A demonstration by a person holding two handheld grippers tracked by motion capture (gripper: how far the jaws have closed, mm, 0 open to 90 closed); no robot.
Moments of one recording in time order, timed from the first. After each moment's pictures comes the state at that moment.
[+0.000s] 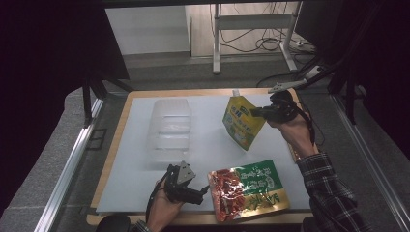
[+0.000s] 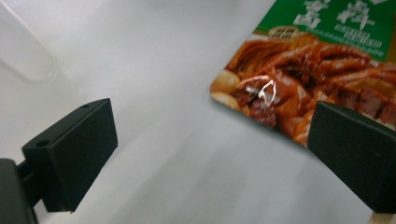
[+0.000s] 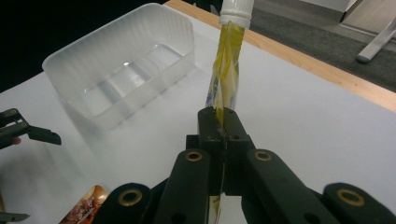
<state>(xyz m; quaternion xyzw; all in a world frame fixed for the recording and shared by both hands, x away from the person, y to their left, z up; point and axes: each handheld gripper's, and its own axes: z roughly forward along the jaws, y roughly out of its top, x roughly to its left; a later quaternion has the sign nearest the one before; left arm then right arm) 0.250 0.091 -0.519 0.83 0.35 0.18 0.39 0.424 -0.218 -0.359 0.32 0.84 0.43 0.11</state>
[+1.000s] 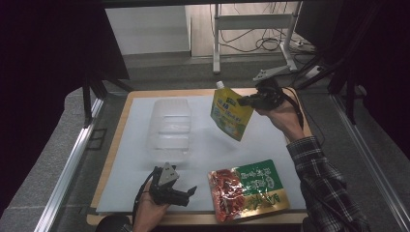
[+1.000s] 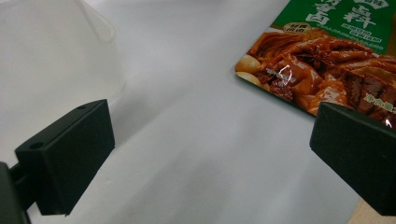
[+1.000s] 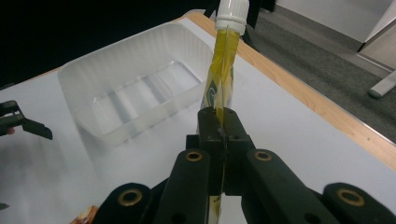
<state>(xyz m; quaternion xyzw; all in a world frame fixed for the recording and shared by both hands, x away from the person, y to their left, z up) 0.240 0.131 -0.520 0.81 0.37 0.18 0.41 0.448 -0.180 -0.335 0.25 0.86 0.43 0.11</state>
